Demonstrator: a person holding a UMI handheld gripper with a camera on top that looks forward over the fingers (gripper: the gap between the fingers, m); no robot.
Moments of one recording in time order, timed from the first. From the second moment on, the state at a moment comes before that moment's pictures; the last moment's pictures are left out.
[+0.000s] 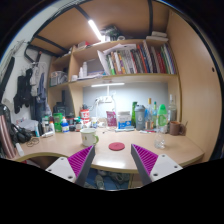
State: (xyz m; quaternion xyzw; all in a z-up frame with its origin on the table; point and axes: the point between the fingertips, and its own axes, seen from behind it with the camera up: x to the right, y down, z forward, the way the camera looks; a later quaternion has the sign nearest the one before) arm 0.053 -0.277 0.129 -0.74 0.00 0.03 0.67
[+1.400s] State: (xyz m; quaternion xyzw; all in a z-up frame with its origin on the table) arm 0.327 -0.013 0.099 -0.71 0.11 -0.11 0.68
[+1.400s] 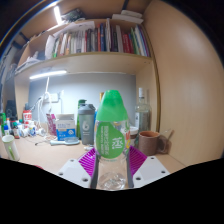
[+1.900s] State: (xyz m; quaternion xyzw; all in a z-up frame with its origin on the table) arm 0.136 -0.007 0.243 -0.61 -0.22 -0.33 0.69
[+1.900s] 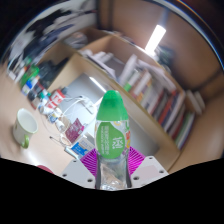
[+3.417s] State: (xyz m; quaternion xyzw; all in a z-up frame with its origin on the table) arm 0.067 0.026 0.161 -0.73 0.02 0.12 0.68
